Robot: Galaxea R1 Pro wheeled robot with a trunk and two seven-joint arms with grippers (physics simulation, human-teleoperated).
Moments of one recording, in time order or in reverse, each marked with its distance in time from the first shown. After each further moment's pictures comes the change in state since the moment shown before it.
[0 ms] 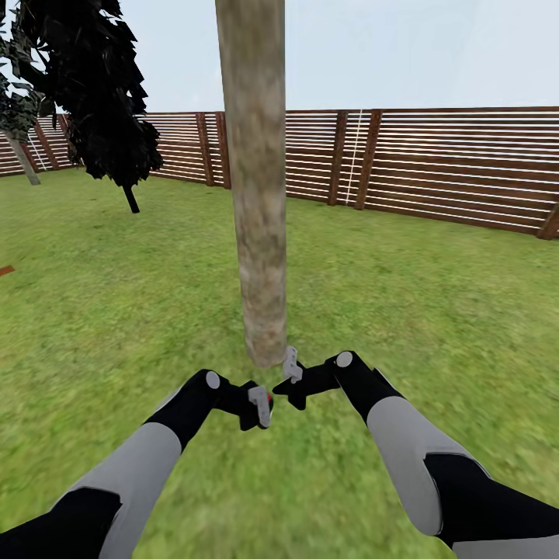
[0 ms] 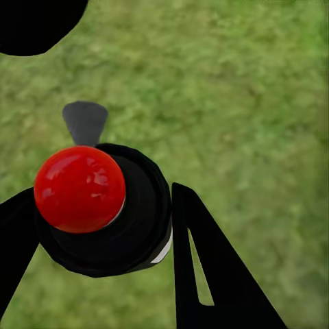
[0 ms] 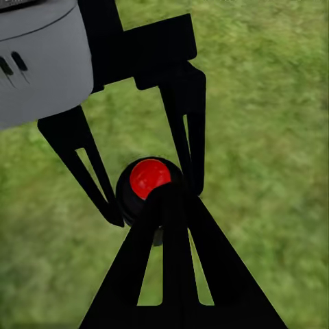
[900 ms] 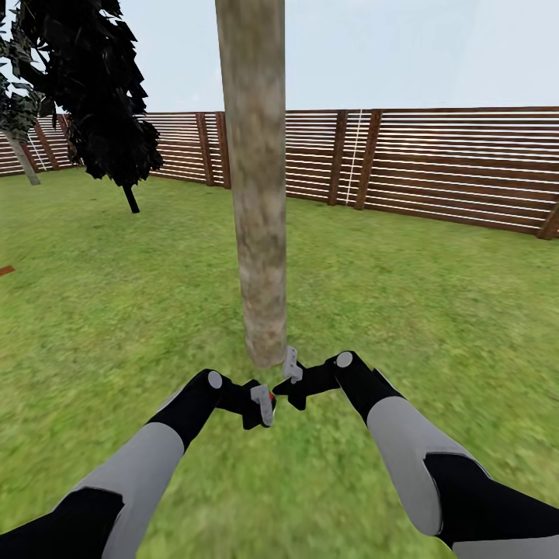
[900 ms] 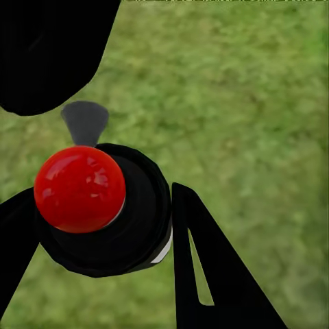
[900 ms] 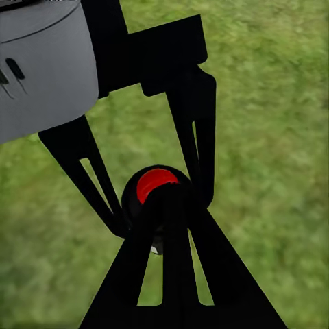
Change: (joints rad) left arm 0.000 -0.012 0.006 -0.002 0.001 -0.001 0.012; right arm 0.001 0.000 0.000 0.002 0.000 0.000 0.000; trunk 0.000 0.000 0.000
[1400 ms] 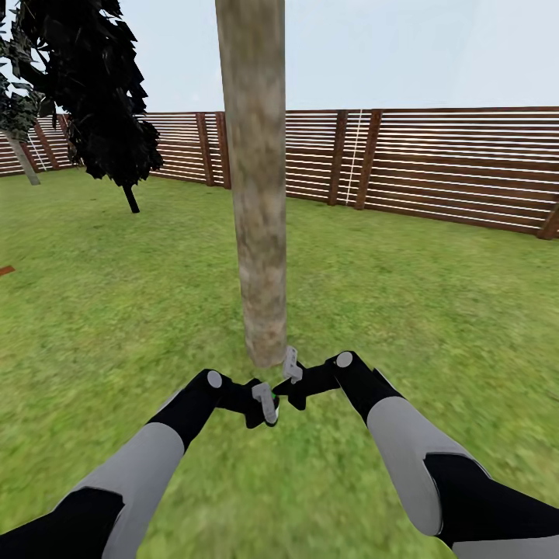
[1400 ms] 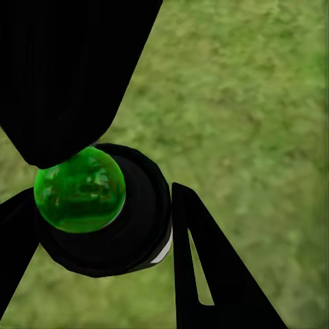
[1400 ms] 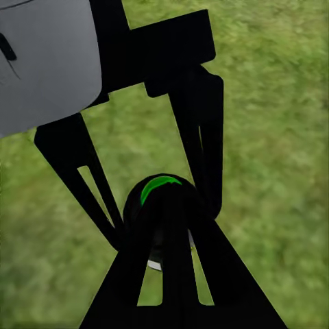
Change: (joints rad) left arm 0.000 0.000 -0.003 0.002 0.062 -0.002 0.000; right arm 0.000 0.000 0.000 0.000 0.000 -0.002 0.000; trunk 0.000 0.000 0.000
